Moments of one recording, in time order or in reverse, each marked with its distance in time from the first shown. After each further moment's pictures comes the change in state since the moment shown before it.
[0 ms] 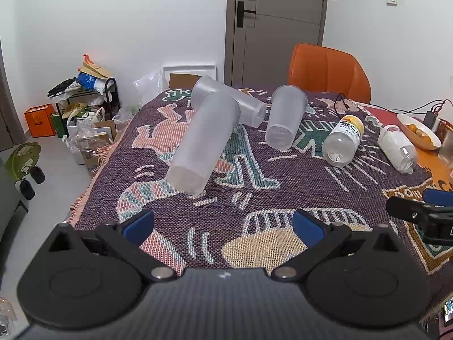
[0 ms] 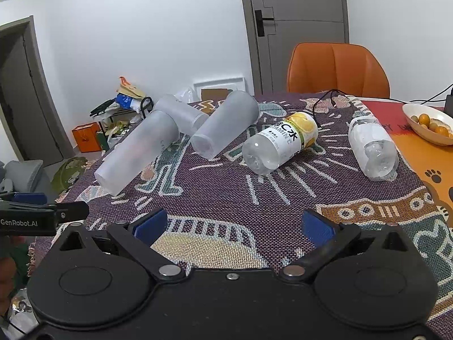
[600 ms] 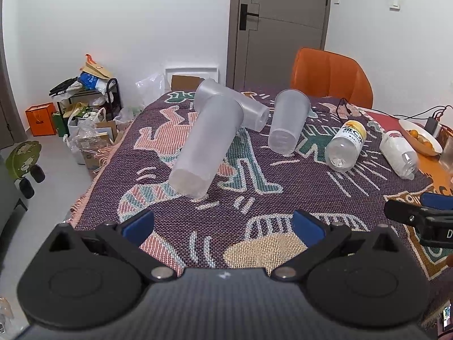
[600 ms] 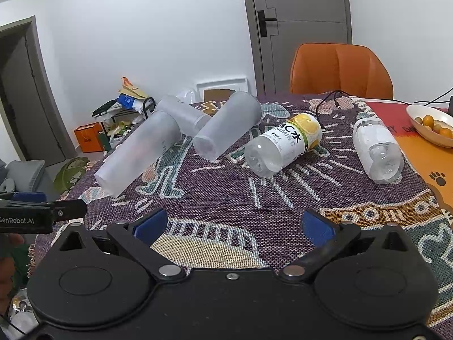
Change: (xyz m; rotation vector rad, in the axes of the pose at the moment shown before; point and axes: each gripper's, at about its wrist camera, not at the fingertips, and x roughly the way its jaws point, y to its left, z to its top) left arm 0.002 0.005 0.002 -0.020 -0.012 -0.003; right arm 0.007 0.000 0.003 -0.004 0.001 0.014
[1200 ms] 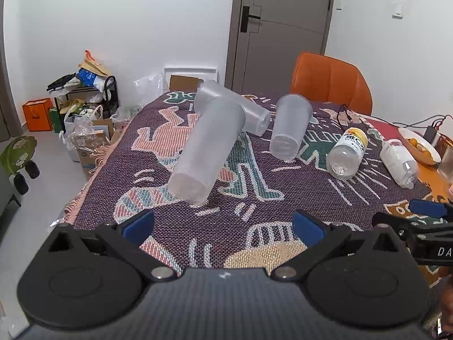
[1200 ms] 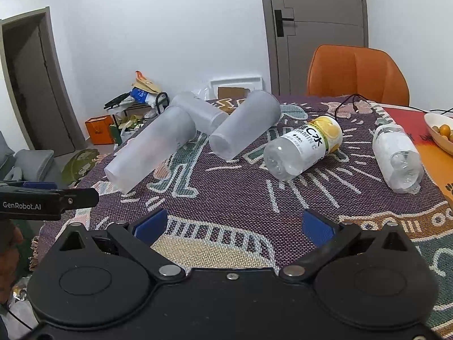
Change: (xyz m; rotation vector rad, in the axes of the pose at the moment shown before) left arm 0.009 0.010 0.004 -0.034 -0.005 -0.022; right arm 0.013 0.012 0.003 -0.047 0.008 0.045
